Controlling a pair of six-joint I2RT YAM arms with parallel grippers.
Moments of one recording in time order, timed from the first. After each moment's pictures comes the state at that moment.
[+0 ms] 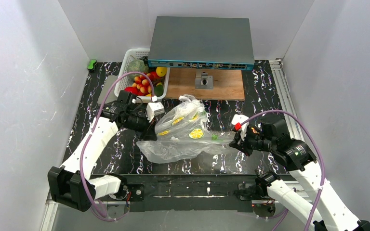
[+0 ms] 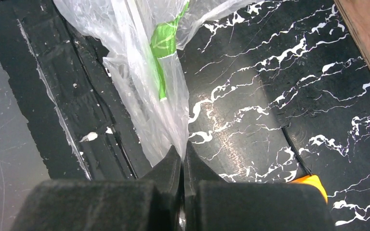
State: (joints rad) left arm -0.30 1.20 1.09 -1.10 0.71 0.51; right arm 0.54 0.63 0.85 -0.89 -0.48 -0.38
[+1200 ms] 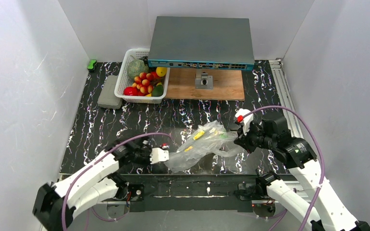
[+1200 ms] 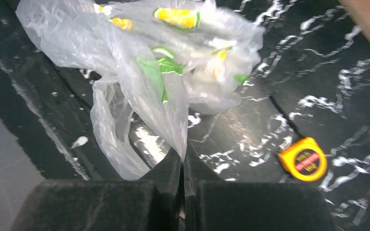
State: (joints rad) left arm -0.72 0.91 0.52 -0.85 0.18 0.76; right arm 0.50 0.67 0.85 -0.91 -0.41 -0.27
